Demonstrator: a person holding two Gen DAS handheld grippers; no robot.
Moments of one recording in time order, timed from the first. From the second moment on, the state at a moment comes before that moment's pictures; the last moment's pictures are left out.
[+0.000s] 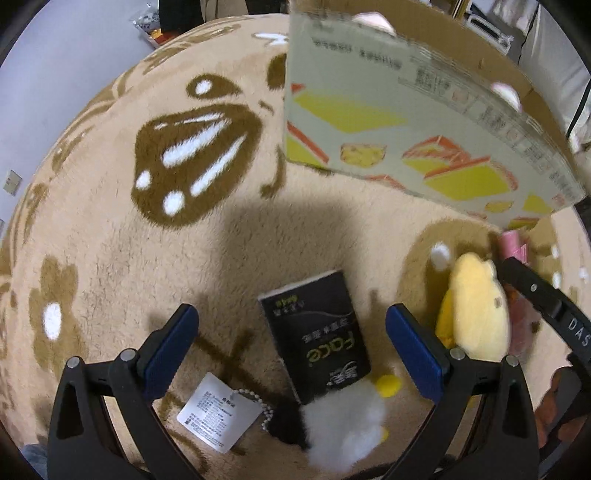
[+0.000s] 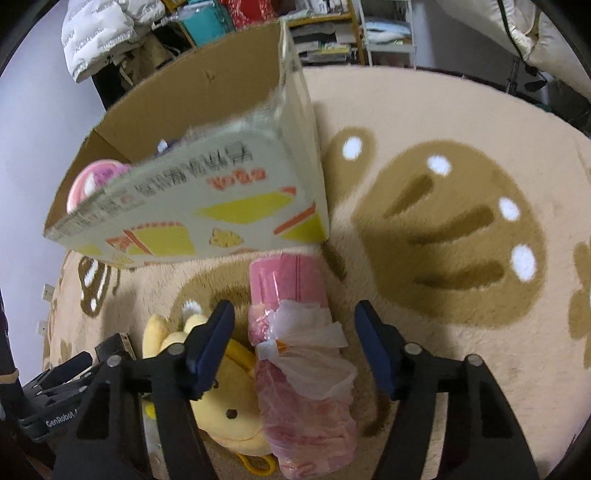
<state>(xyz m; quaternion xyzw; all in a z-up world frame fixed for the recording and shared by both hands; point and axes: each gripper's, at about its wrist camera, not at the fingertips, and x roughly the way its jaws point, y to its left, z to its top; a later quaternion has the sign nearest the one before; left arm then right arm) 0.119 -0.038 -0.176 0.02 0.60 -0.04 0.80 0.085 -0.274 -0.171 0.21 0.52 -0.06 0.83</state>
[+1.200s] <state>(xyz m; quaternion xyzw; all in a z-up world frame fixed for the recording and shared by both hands) 0.098 -0.027 -0.069 0.04 0.42 -0.05 0.90 0.041 -0.242 -0.063 0.13 0.37 -0.04 0.92</state>
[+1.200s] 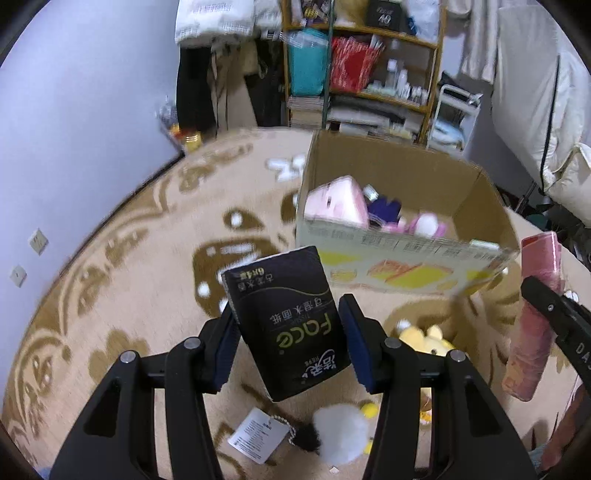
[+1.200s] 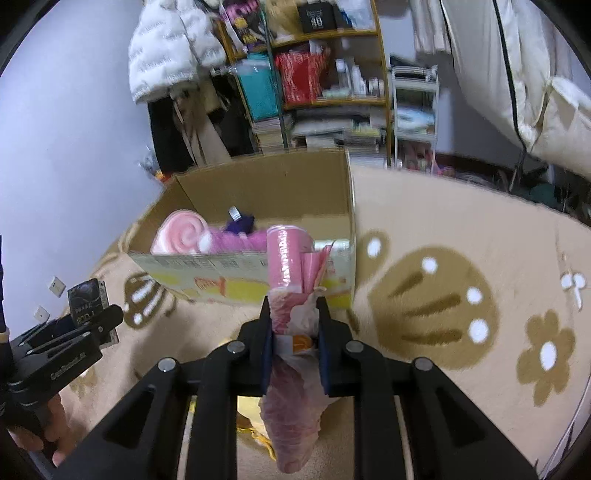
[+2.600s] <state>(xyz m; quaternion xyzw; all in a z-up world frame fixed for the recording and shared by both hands) 0.154 -0.090 -0.007 0.13 0.27 -0.10 0.95 0.108 -0.248 -0.017 0.11 0.20 0.02 0.97</state>
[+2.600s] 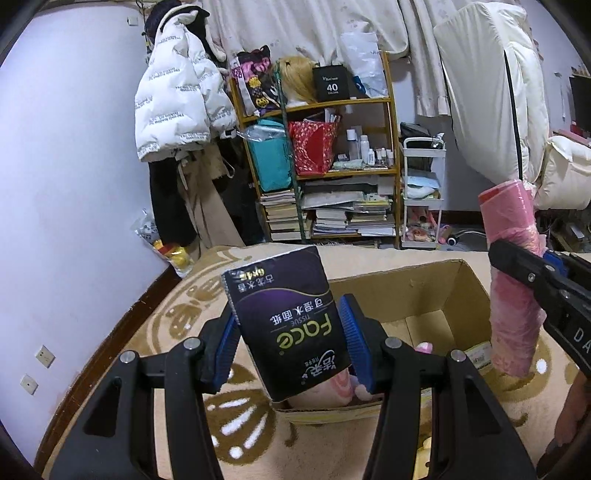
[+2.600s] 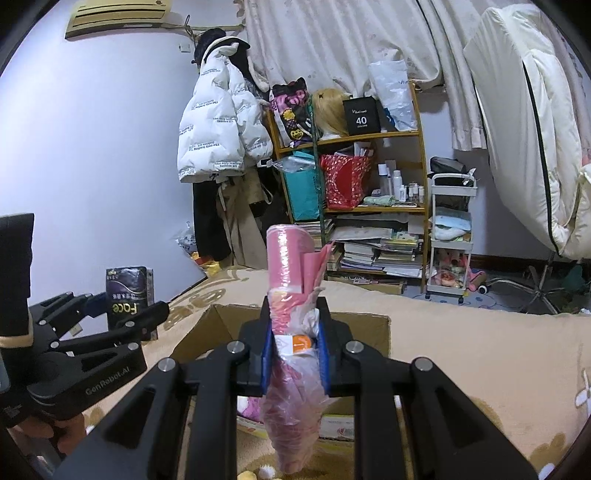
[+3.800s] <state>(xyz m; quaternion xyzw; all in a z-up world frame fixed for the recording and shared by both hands) 0.182 -0.093 -0.033 0.10 0.35 -0.12 0.92 0.105 -0.266 -0.054 0.16 0.26 0.01 0.95</state>
